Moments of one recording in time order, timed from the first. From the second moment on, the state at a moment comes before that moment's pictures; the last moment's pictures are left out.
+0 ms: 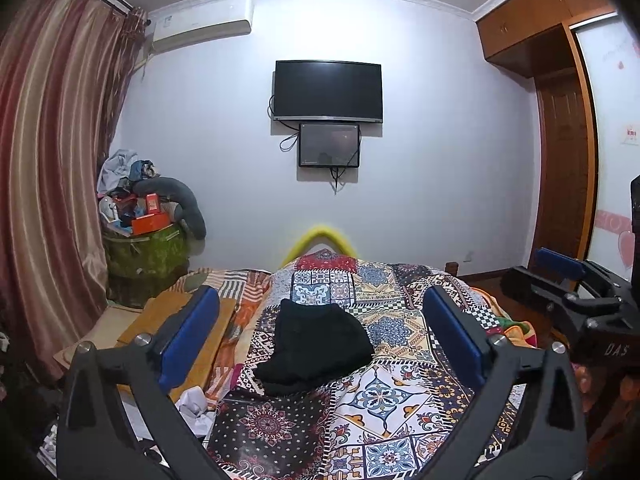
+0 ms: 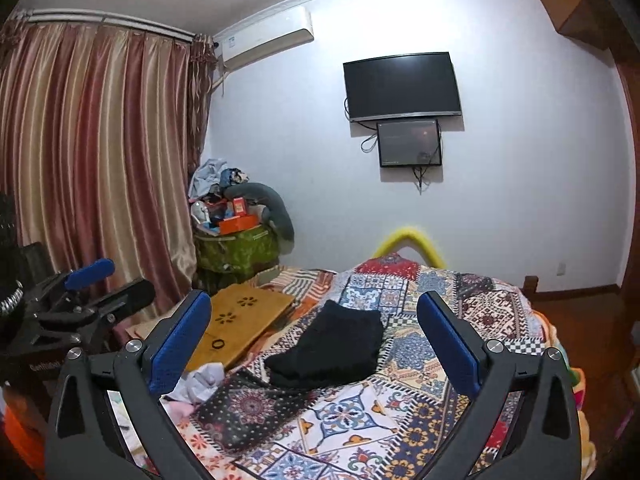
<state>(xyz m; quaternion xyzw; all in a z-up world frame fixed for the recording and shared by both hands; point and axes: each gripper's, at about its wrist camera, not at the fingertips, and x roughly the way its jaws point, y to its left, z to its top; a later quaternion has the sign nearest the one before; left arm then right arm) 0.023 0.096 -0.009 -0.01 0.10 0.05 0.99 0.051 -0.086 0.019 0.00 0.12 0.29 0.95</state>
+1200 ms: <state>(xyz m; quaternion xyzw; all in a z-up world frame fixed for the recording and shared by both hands) 0.034 0.094 -0.015 -0.03 0.13 0.04 0.99 0.042 -0.089 0.021 0.01 0.12 0.29 0.95</state>
